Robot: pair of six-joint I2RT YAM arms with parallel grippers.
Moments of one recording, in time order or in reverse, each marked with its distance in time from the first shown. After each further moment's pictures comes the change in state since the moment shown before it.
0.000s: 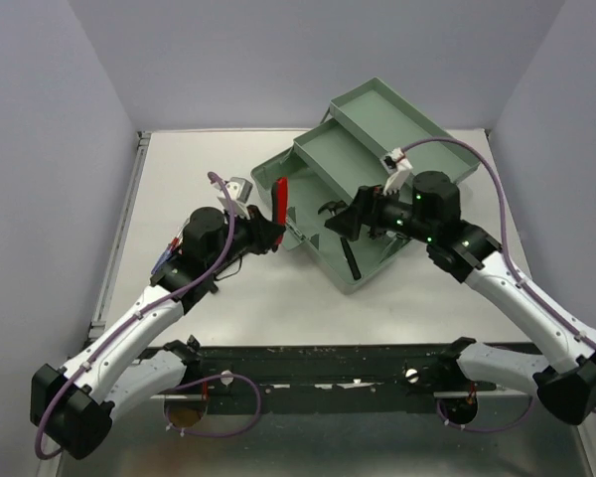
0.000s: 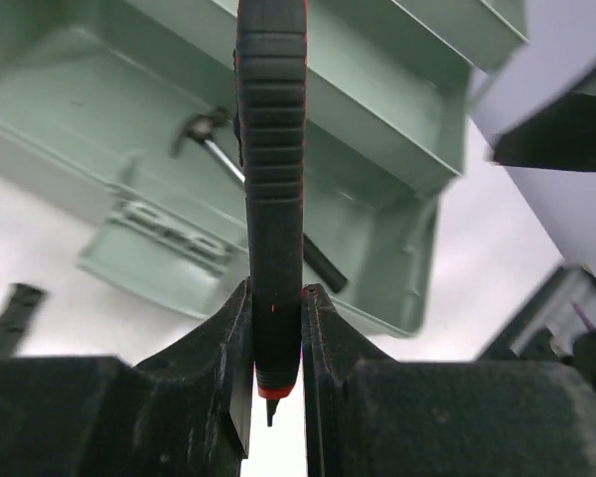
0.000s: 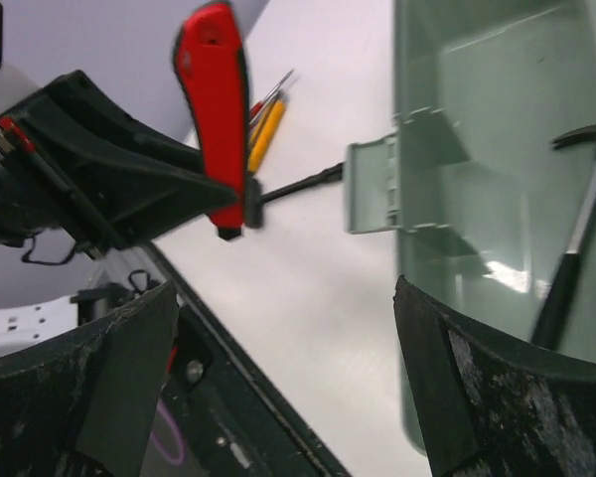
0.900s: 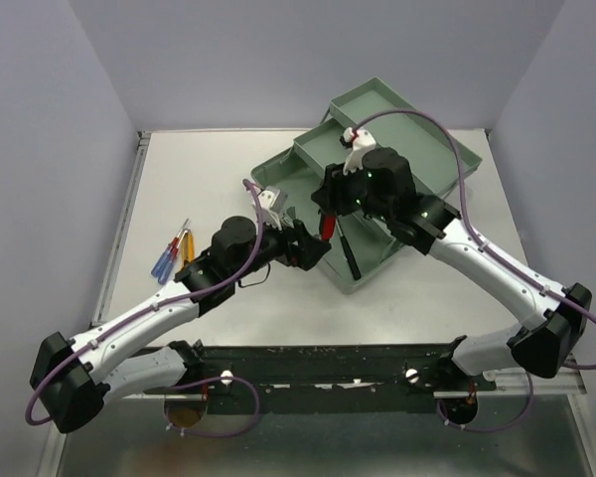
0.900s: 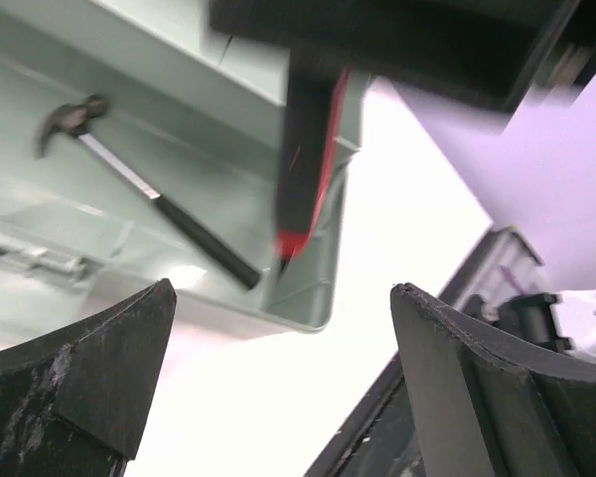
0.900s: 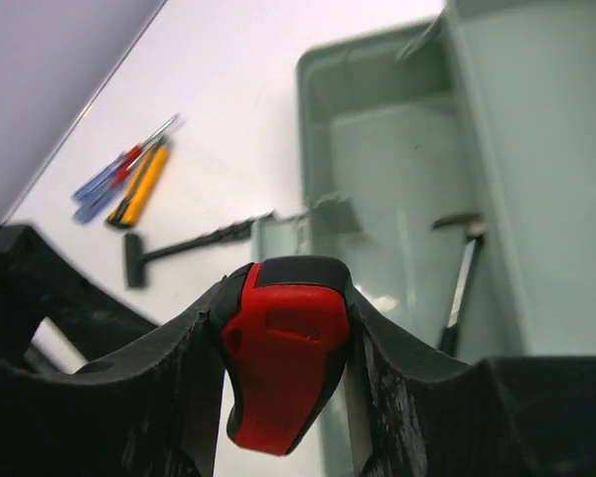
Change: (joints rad) left arm -0.289 0.113 0.004 0.174 -0.045 -0.092; right arm 0.198 0.285 0.238 -0.030 0.369 -0.152
